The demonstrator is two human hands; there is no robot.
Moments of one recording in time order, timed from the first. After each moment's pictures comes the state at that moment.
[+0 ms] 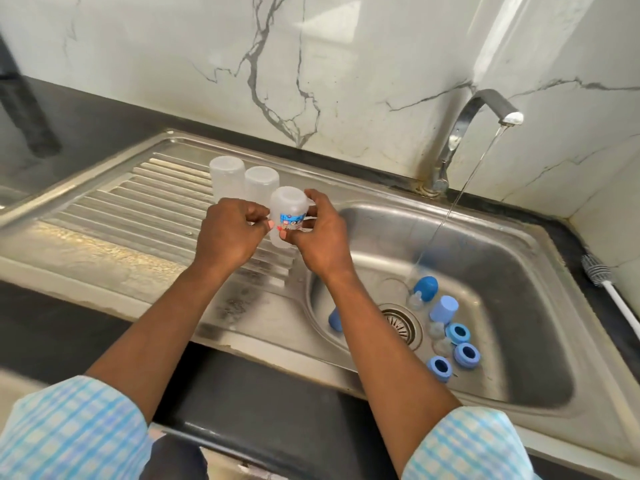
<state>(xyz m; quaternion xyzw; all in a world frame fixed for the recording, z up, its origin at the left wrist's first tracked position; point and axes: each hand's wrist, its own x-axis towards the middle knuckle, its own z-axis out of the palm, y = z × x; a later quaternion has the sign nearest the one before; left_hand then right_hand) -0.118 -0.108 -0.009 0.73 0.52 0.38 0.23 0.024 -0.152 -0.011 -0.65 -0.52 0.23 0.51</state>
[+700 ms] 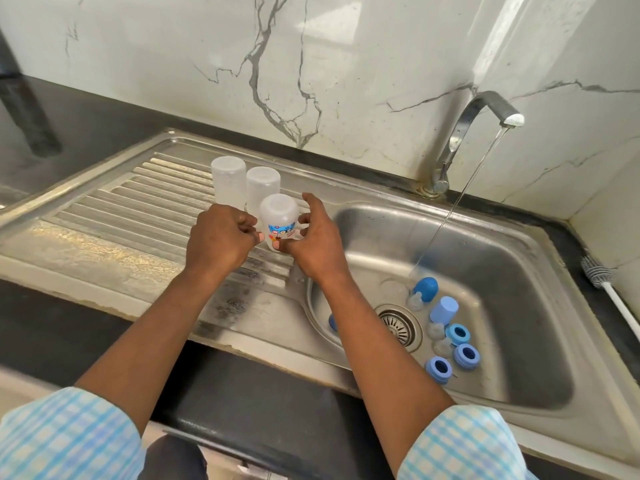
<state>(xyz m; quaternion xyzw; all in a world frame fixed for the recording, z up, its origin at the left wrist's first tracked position) -0.128 -0.111 -0.011 0.69 0.59 0.34 0.23 0.019 -0.150 -0.020 -0.66 -0.54 0.23 0.46</state>
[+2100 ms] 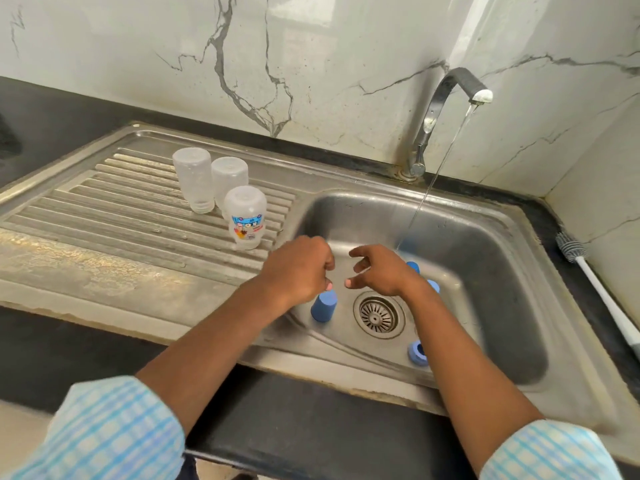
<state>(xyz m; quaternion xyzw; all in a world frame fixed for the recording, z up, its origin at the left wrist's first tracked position) -0.022 -0.168 -0.014 0.87 0.42 0.07 0.23 0.160 -0.209 -0.042 -0.77 -0.53 0.30 0.17</state>
